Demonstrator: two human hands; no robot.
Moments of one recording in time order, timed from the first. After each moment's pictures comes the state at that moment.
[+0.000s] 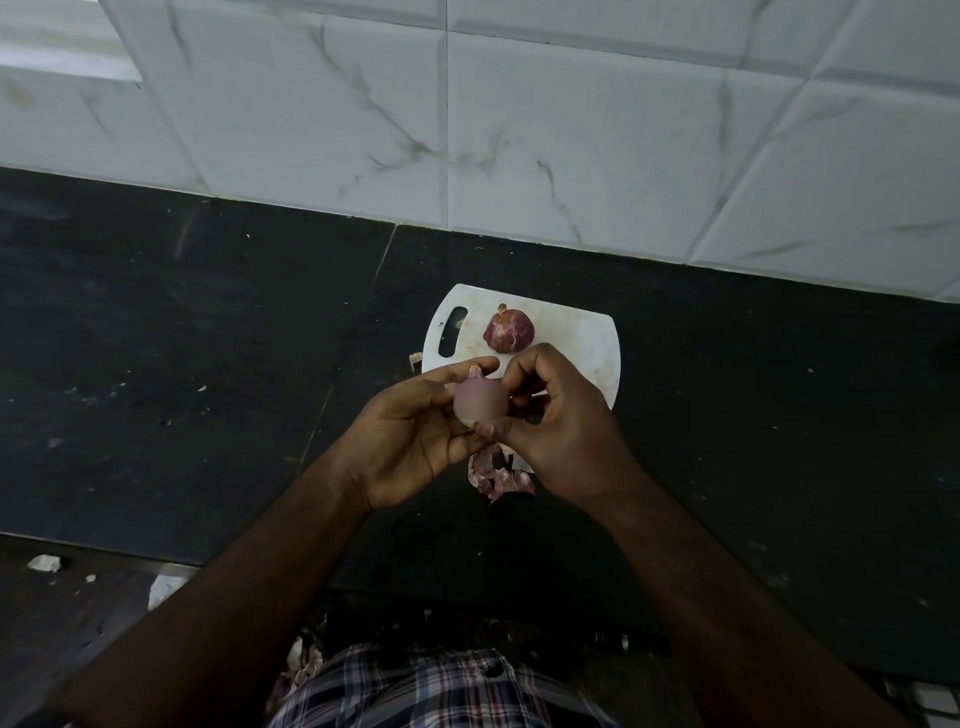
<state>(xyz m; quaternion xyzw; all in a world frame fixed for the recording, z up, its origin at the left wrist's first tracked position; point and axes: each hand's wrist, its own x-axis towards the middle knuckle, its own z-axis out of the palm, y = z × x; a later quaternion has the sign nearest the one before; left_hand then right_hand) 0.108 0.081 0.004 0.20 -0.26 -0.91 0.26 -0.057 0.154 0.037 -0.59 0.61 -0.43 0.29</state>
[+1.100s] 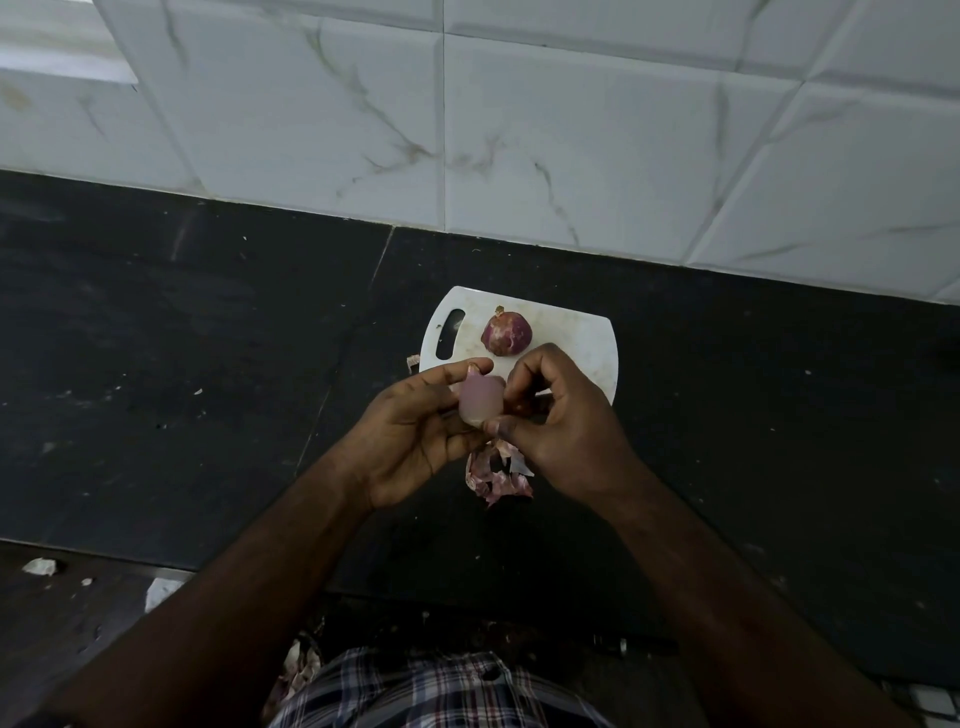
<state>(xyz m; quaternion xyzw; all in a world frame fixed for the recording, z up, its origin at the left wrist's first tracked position) 0.105 0.080 0.003 0.23 -0.29 -0.89 0.28 -0.063 0.153 0.037 -0.59 0.61 -0.43 0.30</state>
